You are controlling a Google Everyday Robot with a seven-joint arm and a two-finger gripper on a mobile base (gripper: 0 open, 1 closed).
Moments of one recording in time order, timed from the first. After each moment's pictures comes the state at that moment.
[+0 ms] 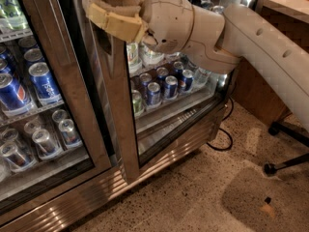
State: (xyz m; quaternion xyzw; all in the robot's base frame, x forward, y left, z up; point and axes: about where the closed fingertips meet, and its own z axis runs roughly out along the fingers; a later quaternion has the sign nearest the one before) arm 0.453 0.084 1.110 -0.52 0.24 0.49 0.66
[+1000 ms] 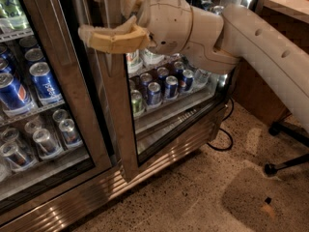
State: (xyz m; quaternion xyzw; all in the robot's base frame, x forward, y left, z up) arm 0.453 0.084 1.110 -0.52 0.24 0.49 0.66
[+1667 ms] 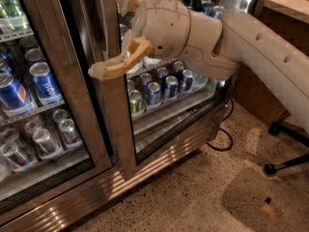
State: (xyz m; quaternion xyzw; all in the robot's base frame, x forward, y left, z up) arm 0.441 0.089 1.110 -0.52 0.24 0.48 0.66
